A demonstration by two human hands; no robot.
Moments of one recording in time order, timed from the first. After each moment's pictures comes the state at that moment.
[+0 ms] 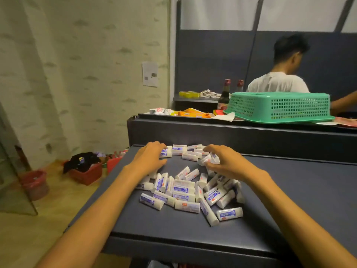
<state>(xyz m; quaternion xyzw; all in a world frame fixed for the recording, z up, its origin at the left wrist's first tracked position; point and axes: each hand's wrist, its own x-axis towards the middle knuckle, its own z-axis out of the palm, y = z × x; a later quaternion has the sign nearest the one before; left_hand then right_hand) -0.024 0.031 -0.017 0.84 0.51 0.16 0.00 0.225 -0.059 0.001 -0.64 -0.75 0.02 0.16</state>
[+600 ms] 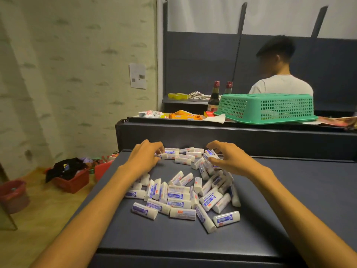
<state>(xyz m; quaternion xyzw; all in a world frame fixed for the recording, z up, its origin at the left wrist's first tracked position) -0.015 0.046 -0.012 0.84 0.50 0.21 0.04 0.255 -0.050 0.005 -0.66 -0.72 0.01 0.20</state>
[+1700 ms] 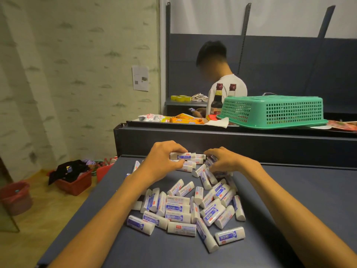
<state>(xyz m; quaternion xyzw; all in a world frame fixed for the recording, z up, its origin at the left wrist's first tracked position) 0.021 0.029 0.000 0.87 0.30 0.38 0.12 0.268 0.020 0.000 -0.72 -0.69 0.12 0.04</state>
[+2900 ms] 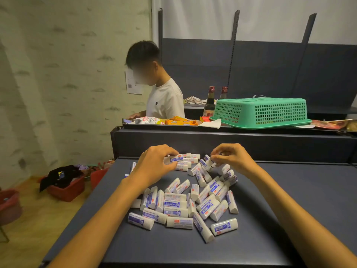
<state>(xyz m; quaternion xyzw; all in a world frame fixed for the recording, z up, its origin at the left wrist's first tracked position) 0.009 0.024 -0.007 0.87 0.32 0.37 0.06 0.280 -0.042 0.003 -0.60 -0.64 0.20 0.43</state>
